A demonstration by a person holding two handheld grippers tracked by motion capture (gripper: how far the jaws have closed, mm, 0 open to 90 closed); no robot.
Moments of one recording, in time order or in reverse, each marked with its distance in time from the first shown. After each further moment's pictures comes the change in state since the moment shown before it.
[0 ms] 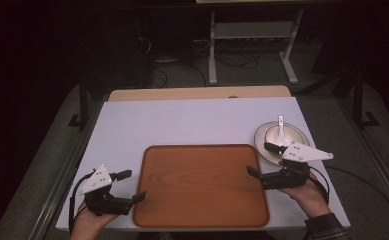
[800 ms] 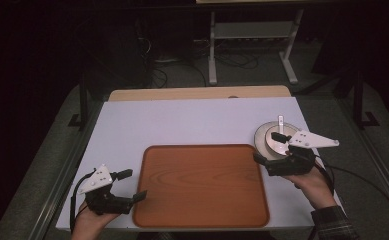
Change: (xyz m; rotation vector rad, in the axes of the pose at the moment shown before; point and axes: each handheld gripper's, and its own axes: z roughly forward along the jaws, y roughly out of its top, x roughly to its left) left arm 0.000 0.000 0.000 -0.013 -0.002 -0.008; right arm -0.029 0.011 0.000 0.009 -0.054 0.029
